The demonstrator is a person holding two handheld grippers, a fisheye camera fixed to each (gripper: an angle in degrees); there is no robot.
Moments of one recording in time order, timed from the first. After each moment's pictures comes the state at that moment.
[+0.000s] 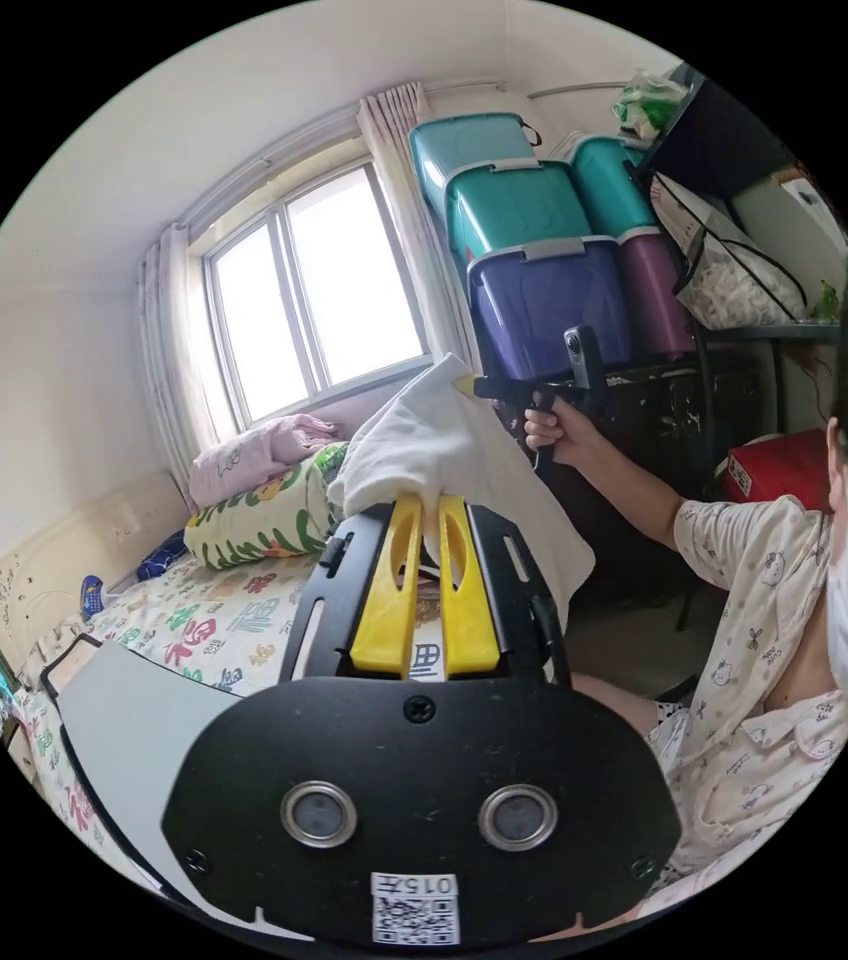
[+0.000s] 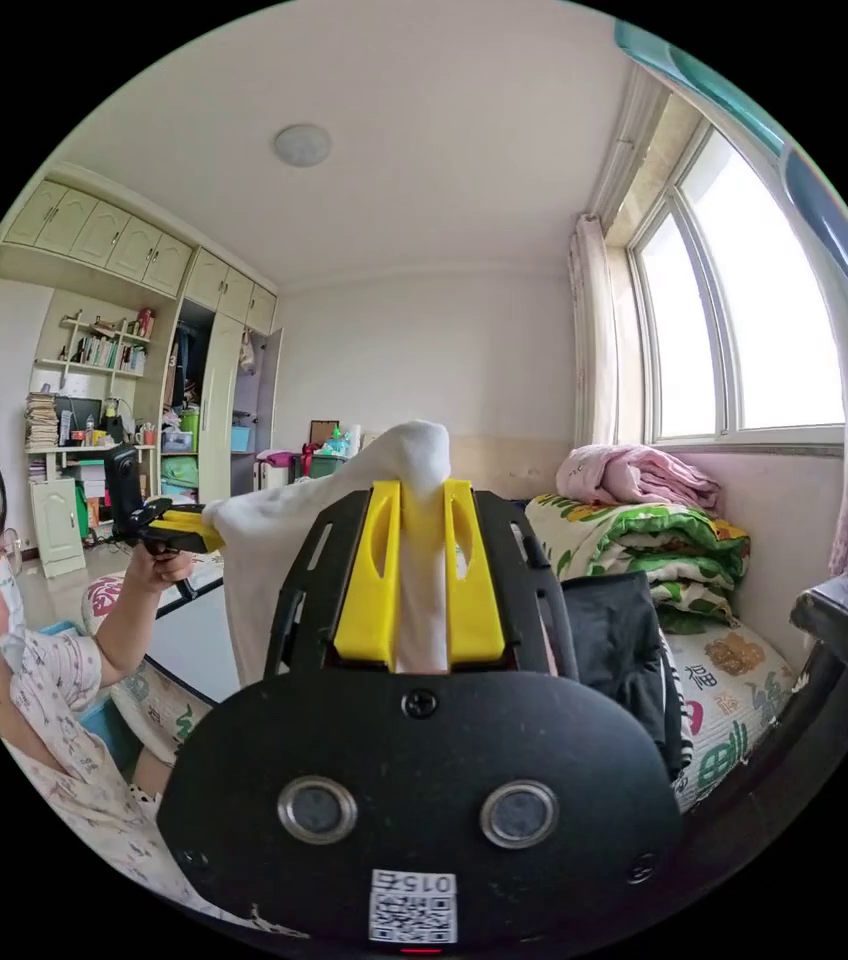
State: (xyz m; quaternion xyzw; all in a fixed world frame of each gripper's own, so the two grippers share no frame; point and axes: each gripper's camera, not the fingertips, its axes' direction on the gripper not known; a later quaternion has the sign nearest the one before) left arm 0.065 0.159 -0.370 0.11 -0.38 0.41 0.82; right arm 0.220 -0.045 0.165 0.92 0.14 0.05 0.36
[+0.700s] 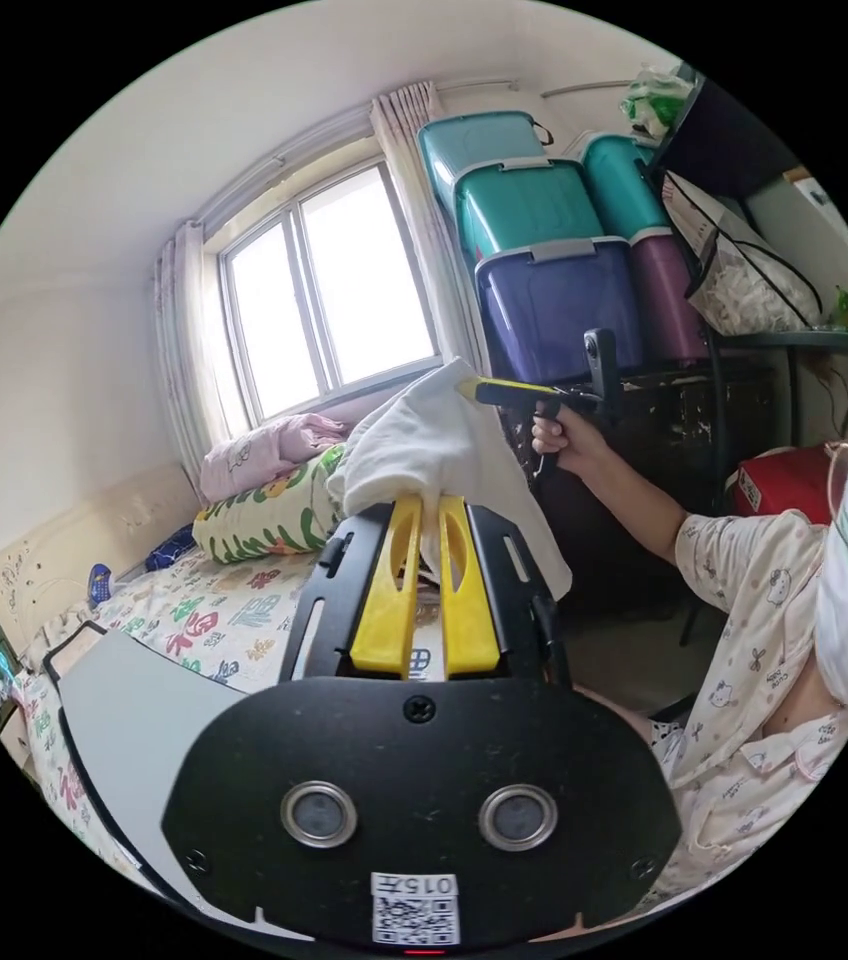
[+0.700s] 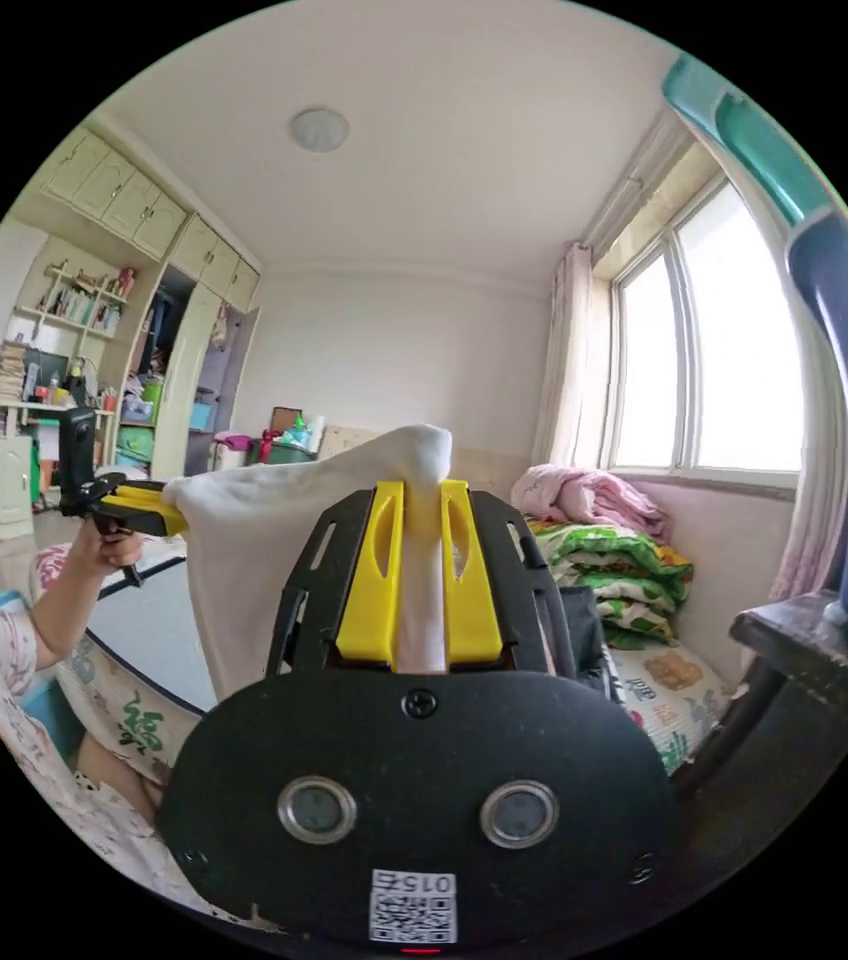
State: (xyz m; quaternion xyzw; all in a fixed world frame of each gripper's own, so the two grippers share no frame) left arm -0.047 0.332 -0.412 0.13 -0.39 0.40 0.82; right arm 0.249 -0.176 0.179 0.90 0.23 0.11 0.35
